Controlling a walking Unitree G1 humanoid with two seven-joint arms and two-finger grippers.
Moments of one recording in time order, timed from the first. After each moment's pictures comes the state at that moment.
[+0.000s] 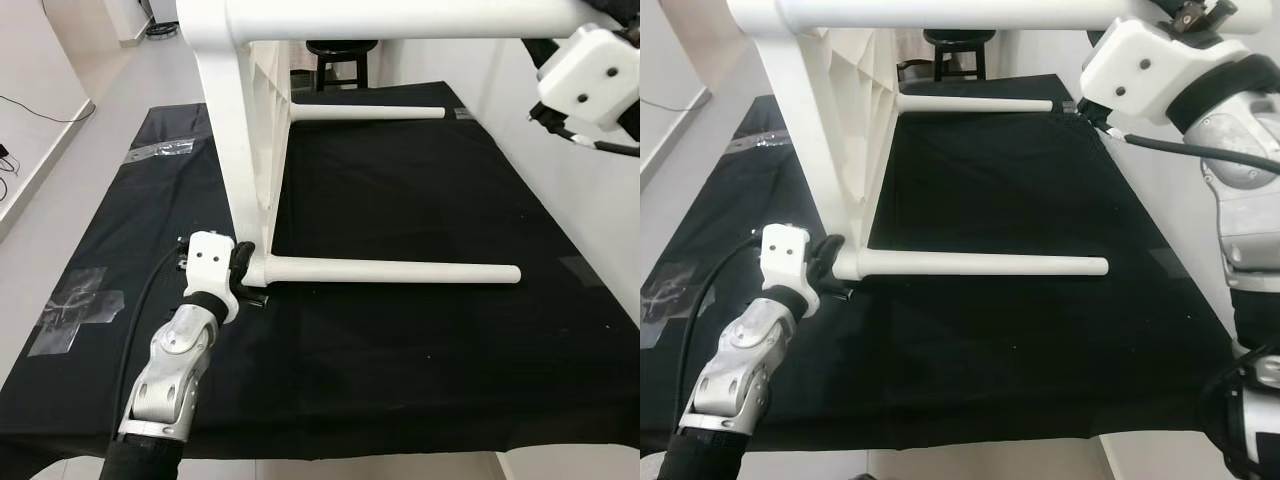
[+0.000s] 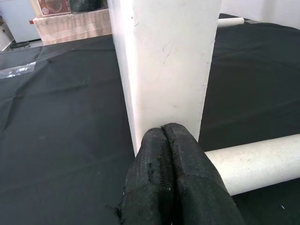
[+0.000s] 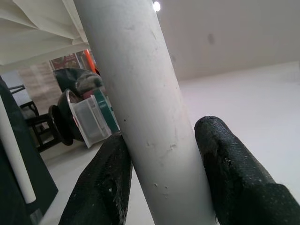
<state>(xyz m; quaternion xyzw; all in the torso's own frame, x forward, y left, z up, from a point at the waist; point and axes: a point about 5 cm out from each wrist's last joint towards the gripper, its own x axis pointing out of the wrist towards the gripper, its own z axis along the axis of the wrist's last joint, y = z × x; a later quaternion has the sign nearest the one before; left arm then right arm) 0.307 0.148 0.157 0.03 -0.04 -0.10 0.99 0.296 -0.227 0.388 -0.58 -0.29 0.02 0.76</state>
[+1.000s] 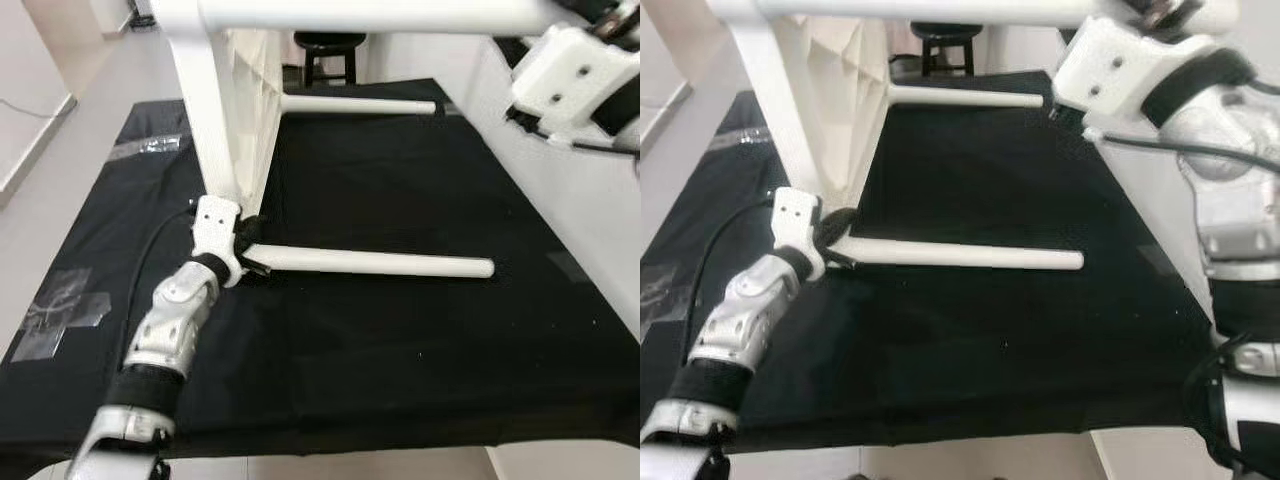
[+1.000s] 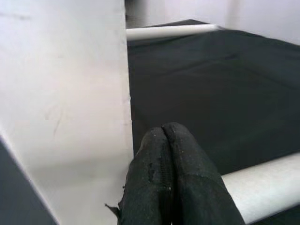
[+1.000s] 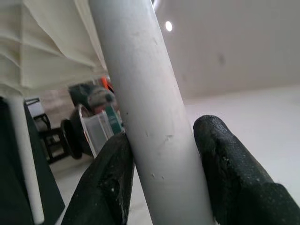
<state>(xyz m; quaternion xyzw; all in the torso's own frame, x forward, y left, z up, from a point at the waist) 0.360 0.165 0.169 0.04 -0.05 -0.13 0.99 0.299 -0.205 0.388 -0.59 -0.31 0.07 0.75</state>
